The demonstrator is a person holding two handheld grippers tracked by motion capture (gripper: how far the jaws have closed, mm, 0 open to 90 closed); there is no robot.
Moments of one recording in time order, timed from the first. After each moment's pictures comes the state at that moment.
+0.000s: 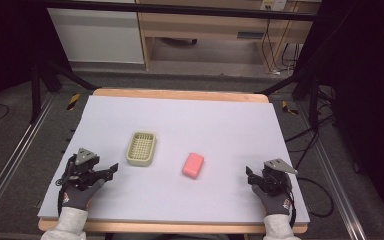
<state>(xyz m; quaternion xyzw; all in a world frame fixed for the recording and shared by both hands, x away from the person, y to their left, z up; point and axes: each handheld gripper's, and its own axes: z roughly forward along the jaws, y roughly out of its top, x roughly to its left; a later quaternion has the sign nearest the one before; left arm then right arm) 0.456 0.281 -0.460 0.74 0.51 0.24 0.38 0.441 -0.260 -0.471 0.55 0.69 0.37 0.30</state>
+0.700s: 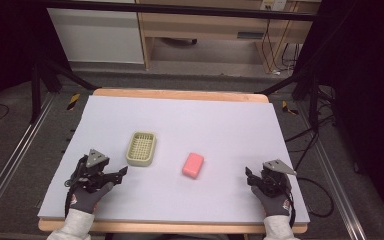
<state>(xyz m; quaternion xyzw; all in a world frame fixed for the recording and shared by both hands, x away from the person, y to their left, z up) 0.447 0.252 -0.449 0.76 0.48 0.23 0.38 0.438 -0.257 -0.470 0.54 0.69 0.37 0.30</state>
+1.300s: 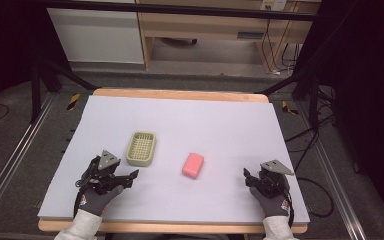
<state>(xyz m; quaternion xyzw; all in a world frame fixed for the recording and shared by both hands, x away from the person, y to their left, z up) 0.443 0.224 -0.444 0.78 0.44 0.21 0.39 0.437 -0.252 -0.471 0.53 0.70 0.36 0.30</state>
